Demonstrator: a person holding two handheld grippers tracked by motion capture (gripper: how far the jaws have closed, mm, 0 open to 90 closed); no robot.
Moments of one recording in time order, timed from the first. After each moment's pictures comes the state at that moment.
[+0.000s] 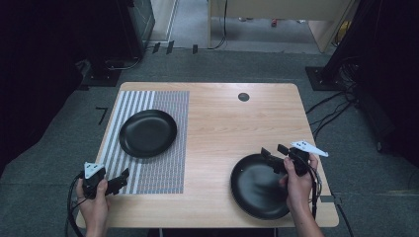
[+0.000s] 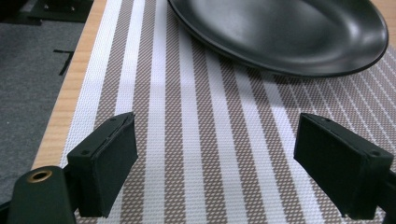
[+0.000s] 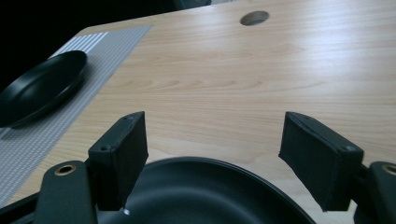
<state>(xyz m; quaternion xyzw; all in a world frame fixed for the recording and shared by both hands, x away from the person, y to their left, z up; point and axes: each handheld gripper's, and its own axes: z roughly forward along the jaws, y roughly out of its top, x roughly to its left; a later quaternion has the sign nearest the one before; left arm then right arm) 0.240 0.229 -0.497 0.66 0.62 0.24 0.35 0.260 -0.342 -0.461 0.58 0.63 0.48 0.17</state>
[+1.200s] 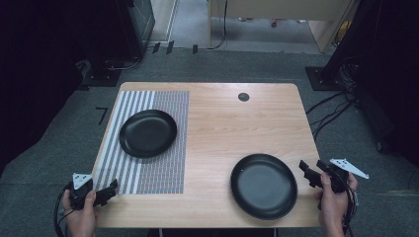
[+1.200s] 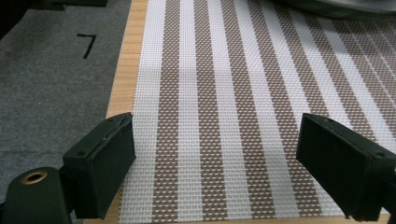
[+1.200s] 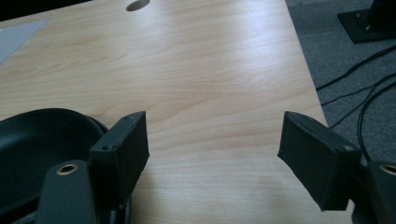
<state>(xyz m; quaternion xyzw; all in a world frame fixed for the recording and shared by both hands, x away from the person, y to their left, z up) 0.218 0.262 -0.513 0.66 0.63 0.25 0.31 0.217 -0.445 -0.496 0.65 0.58 0.42 0.24</state>
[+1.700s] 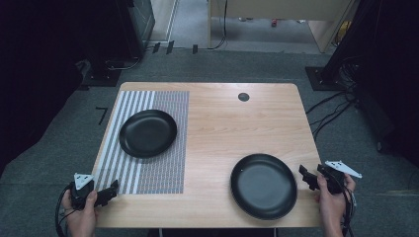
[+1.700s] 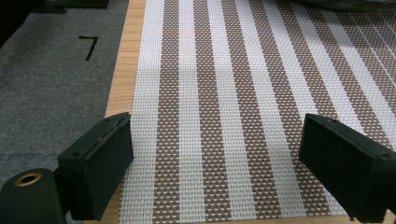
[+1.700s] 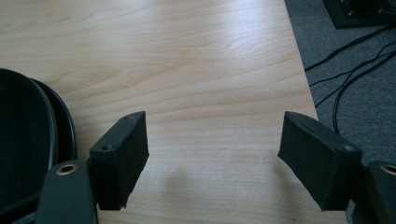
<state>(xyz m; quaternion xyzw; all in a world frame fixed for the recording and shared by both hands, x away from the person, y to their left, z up) 0.218 0.260 -0.516 0.67 0.63 0.26 0.31 0.220 -0.448 -0.517 0.66 0.61 0.37 0.25</state>
